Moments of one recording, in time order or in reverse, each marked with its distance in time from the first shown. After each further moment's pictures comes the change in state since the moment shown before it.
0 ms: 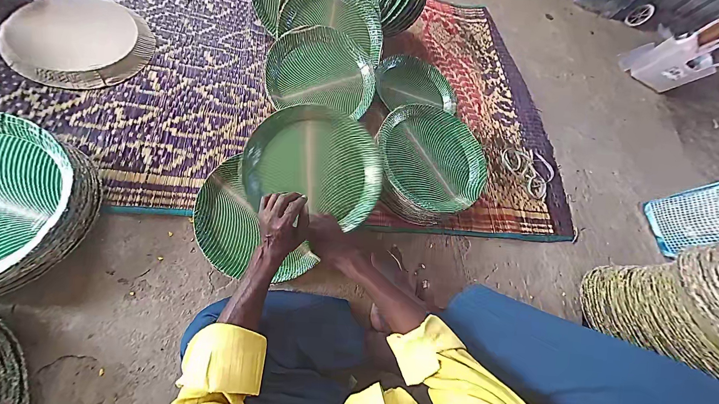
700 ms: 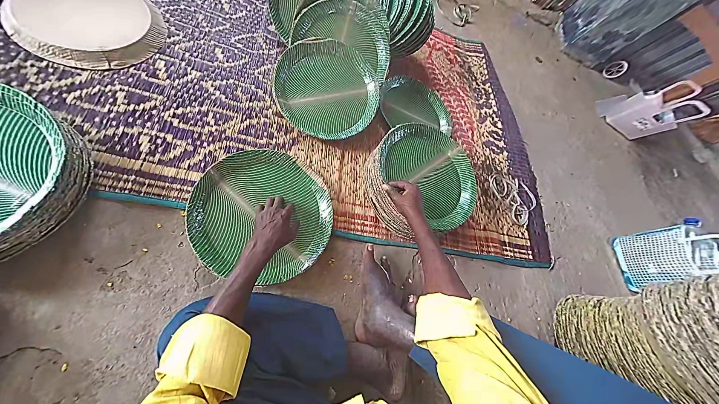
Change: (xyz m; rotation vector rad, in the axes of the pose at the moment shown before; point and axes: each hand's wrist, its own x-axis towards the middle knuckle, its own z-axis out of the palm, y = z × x) left_hand 0.006 -0.019 0.009 0.183 -1.065 -0.547; right_hand -0.011 0.158 -0.125 0.148 0.271 0.733
